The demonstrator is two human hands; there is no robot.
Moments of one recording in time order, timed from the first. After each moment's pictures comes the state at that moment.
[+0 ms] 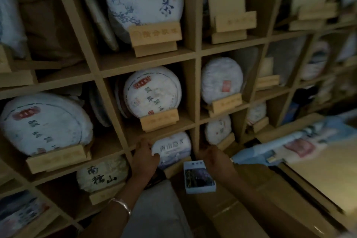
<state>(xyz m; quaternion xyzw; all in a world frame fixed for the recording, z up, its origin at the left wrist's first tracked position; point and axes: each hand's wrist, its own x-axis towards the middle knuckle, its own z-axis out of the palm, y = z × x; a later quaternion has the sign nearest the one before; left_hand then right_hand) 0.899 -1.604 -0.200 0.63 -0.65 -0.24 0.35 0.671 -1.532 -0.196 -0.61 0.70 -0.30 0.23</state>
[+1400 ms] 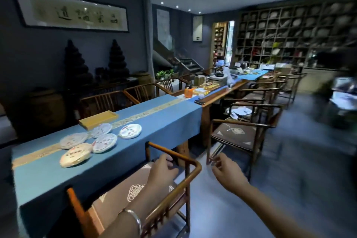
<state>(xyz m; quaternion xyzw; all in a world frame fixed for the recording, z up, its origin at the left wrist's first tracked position) 0.635 -0.553 -0.172 -0.27 -0.83 -0.48 -0.10 0.796 -0.392 -0.146 0.30 0.90 -0.27 -0.17</state>
